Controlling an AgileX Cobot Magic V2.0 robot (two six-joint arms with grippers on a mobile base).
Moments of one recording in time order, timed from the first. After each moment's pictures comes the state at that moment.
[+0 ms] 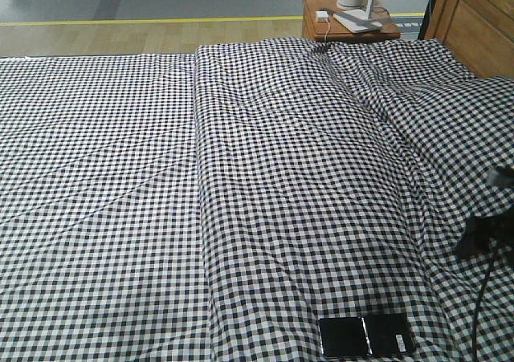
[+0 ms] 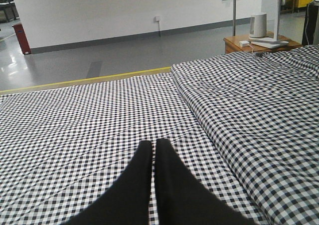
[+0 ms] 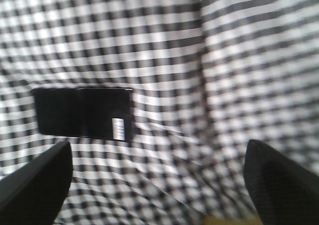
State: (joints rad) left arm 0.01 -0.02 0.03 -0.03 0.17 0.15; right arm -0.42 2.06 -1.18 0.40 0.78 -0.63
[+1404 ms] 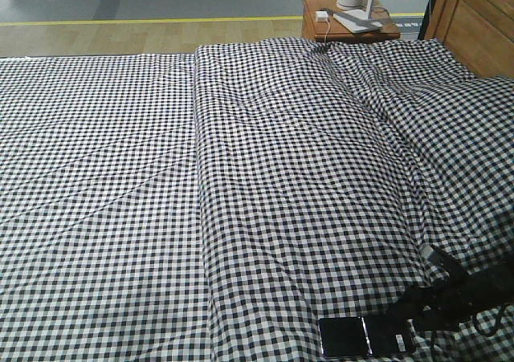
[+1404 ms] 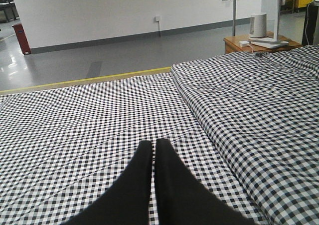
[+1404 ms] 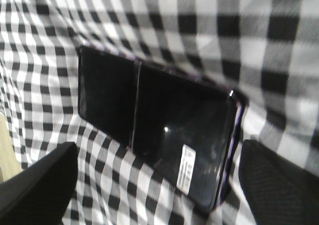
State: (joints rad) left arm 0.01 -0.02 0.03 -0.03 0.17 0.15; right arm -0.42 2.63 -1.26 0.93 0.86 -1.30
